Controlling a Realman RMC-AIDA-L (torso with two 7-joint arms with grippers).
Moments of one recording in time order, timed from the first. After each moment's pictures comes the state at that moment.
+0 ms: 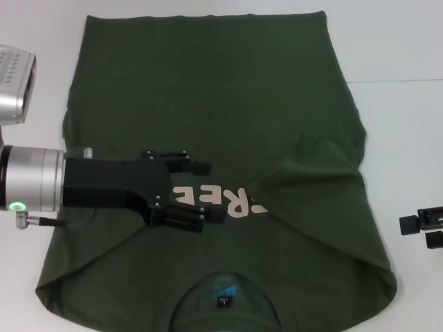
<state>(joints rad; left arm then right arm) -0.69 -2.13 0.58 0.77 2.16 1.79 -1.46 0.45 2.00 -0.64 -1.18 -2.36 -1.89 2.67</state>
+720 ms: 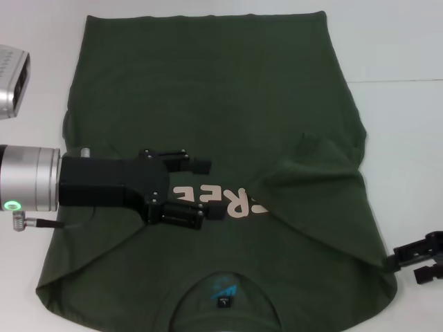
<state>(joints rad) -0.68 -2.12 0.58 0.77 2.13 1.81 -1.51 0.56 2.01 -0.69 -0.99 -2.61 -1.79 2.68</state>
